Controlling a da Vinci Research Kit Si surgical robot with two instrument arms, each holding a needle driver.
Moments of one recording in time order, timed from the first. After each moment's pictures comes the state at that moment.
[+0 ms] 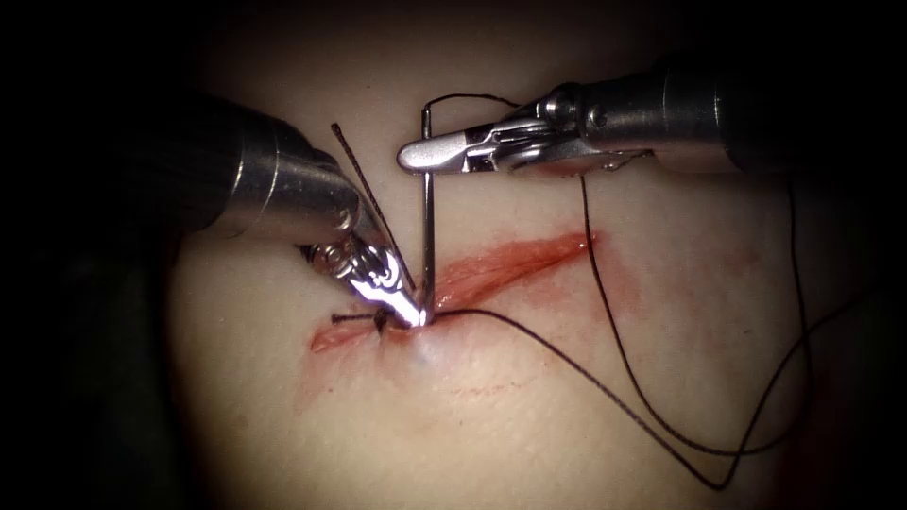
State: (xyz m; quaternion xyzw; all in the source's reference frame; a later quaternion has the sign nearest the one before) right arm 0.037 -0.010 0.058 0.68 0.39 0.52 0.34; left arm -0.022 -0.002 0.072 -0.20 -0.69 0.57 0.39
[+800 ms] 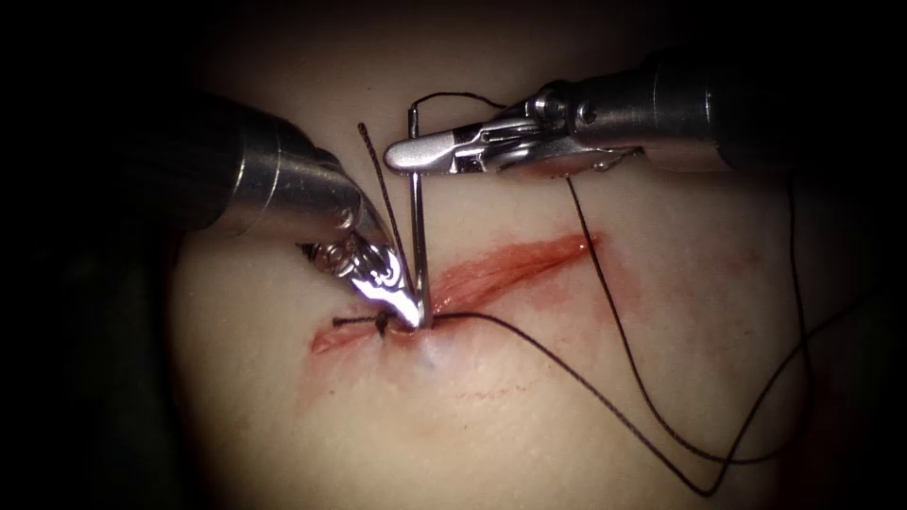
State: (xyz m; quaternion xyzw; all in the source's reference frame) right arm 0.037 -0.010 0.057 0.70 0.38 0.52 0.31; left arm -0.021 -0.002 0.072 -0.20 -0.69 0.57 0.39
